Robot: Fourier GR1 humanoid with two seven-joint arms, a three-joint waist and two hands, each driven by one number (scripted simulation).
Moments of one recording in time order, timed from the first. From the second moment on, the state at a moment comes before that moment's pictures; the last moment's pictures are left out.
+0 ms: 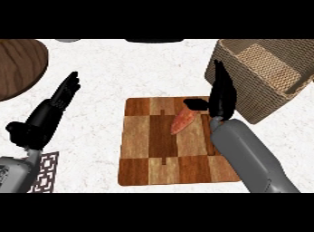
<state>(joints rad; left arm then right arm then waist) -0.22 0.48 -0.25 -1.49 0.23 0.09 -0.06 -0.64 -0.16 0.43 -0.91 0.56 -0.79 0.57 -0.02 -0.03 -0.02</state>
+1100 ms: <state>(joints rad) -0.15 0.49 -0.22 -1.54 0.24 0.09 -0.05 -0.80 -0.22 0.47 -1.48 0.50 -0.05 1.24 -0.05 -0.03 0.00</state>
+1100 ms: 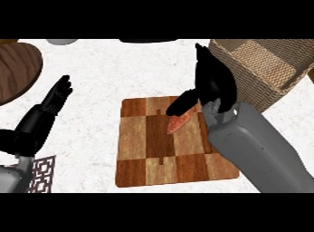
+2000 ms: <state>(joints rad) -0.19 0.45 -0.20 -1.54 0.20 0.04 -0.05 -0.43 -0.11 0.44 -1.58 0.85 -0.10 1.14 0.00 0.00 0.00</state>
